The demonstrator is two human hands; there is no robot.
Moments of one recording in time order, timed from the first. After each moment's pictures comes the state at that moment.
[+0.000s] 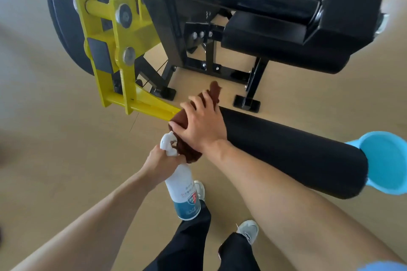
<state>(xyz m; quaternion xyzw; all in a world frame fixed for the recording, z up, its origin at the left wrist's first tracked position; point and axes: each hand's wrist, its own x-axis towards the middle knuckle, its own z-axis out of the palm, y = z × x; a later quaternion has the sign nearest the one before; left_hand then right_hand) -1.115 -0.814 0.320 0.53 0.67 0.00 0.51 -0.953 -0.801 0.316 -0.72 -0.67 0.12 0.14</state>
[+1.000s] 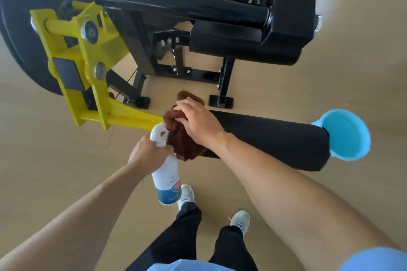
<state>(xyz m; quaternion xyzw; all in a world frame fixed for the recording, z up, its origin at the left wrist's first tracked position) -1.098 -0.779 0.343 0.61 0.65 -0.04 0.45 -0.919 -0.805 0.332 -0.71 -0.61 0.30 0.19</state>
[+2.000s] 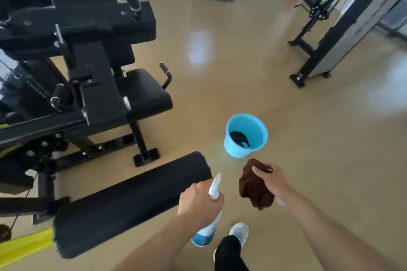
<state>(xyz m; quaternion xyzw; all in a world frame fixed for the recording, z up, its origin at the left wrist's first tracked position) -0.839 -1.005 0.444 0.89 0.24 -0.15 0.36 -0.683 -1.206 0.384 -0.85 0.13 0.24 0.45</state>
